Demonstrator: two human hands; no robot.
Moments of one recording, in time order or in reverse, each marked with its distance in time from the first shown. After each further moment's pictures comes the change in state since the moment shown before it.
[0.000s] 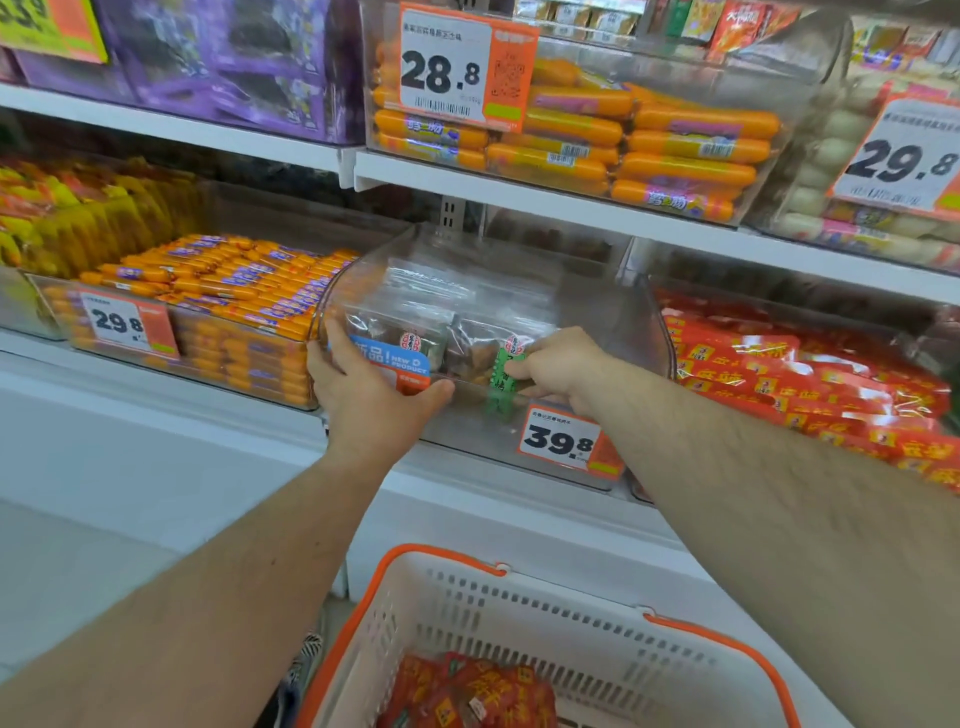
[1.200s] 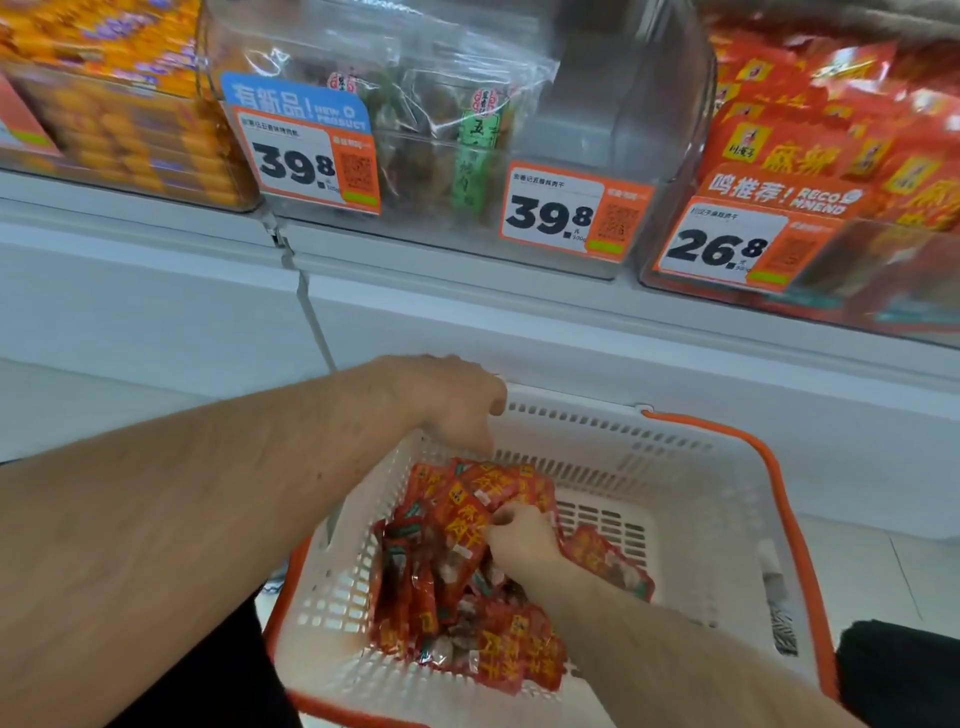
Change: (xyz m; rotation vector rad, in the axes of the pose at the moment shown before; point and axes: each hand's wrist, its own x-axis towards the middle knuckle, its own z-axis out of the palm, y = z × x) left_hand -0.108 -0.024 0.043 1.028 -1.417 0.492; right_hand -0.143 0.318 0.156 -0.202 -0.227 0.429
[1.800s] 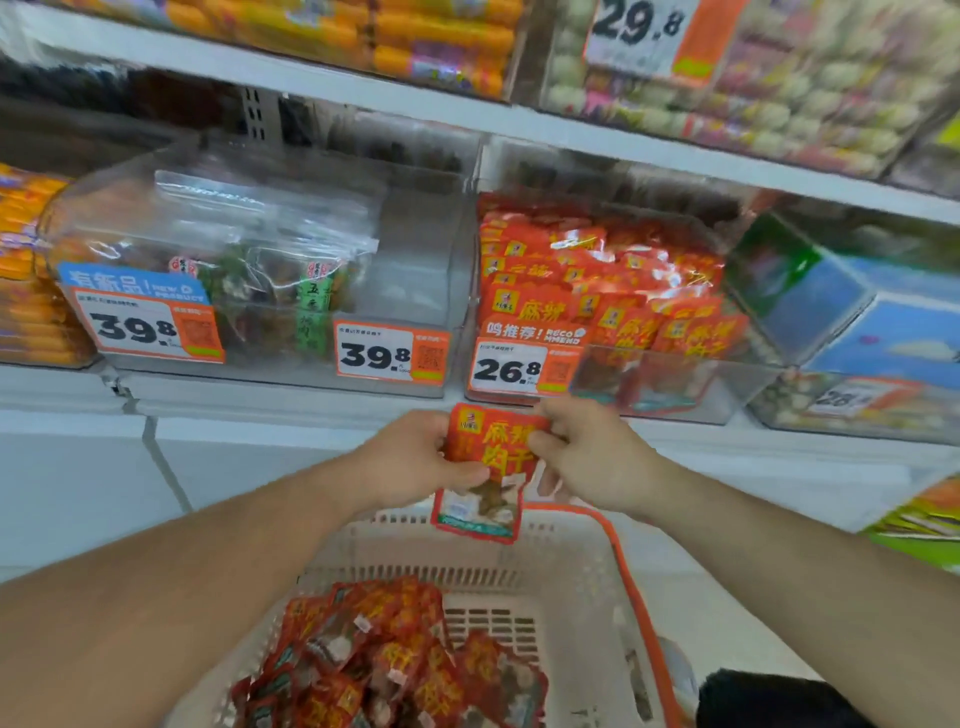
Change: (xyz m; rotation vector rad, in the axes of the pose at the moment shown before) left_hand 0.015 0.069 -0.042 -1.100 0.338 0.295; right_hand -0.110 -0.067 -0.275 -0.100 0.251 -0.541
